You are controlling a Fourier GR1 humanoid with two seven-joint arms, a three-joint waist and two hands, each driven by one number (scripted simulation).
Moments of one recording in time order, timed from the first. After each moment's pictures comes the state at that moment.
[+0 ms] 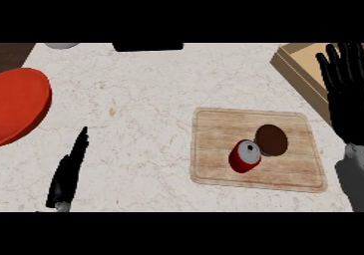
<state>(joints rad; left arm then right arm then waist) 0.01 0.37 -0.29 -1.32 0.12 0.37 -0.02 -0.31 -0.39 0.03 -1.66 -0.45 -0.23 0.00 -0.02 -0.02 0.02</state>
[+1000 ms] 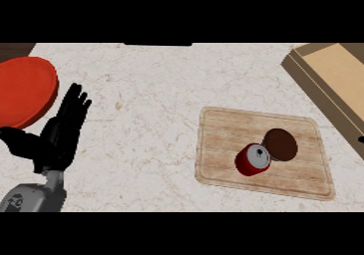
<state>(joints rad) -0.14 0.32 -0.16 -1.57 0.33 0.30 0.09 -0.28 -0.82 -0.06 -1.00 -0.15 0.24 -0.49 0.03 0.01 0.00</state>
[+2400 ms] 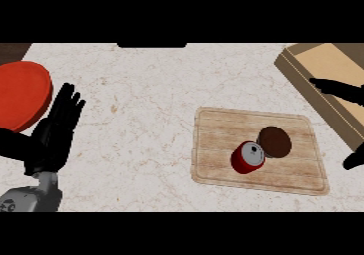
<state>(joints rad) -0.12 0.27 -0.08 -1.64 0.27 0.26 0.17 -0.38 -0.77 0.05 -1.35 -0.01 0.68 0.06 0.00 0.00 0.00</state>
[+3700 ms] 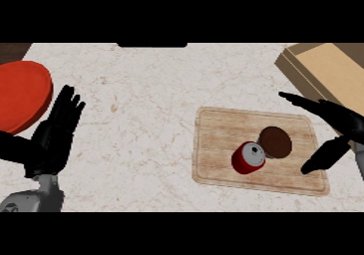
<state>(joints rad) -0.10 0.18 0.01 -1.64 0.19 0.16 0.19 -0.33 -0.48 -0.01 -1.39 0.28 0.68 0.12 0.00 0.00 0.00</state>
